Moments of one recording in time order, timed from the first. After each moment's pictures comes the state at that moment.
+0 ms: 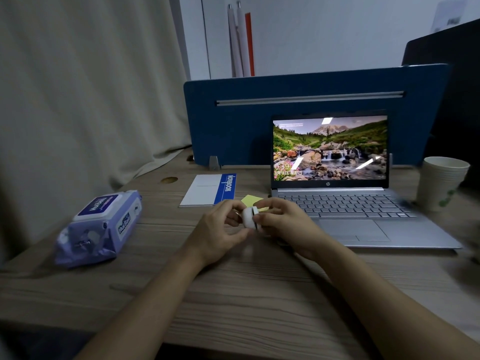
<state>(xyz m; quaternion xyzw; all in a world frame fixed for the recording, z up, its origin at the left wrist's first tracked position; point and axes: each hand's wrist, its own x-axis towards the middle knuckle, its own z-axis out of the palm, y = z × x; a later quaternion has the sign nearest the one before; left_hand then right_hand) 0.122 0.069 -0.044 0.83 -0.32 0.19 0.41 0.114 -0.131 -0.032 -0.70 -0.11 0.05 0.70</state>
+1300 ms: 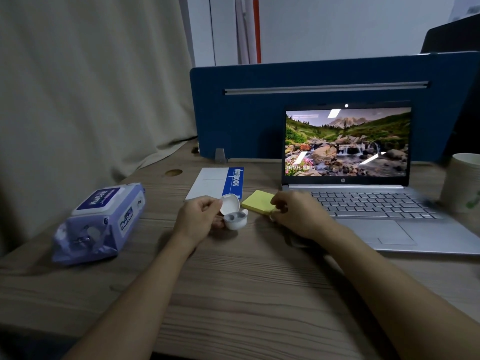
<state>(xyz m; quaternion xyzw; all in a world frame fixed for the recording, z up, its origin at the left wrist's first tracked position) 0.160 0.104 -0.052 0.79 -0.05 0.13 0.60 0.157 -0.136 -0.030 -0.96 -0.14 -0.14 0.20</state>
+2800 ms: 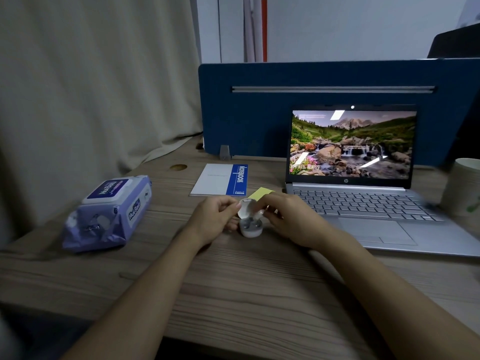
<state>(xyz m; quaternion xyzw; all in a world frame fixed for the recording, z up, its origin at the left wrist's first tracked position) 0.157 0.097 -0.056 0.80 -0.15 0.06 0.58 0.130 -0.115 -0.024 -0.90 -0.33 -0.16 0.24</state>
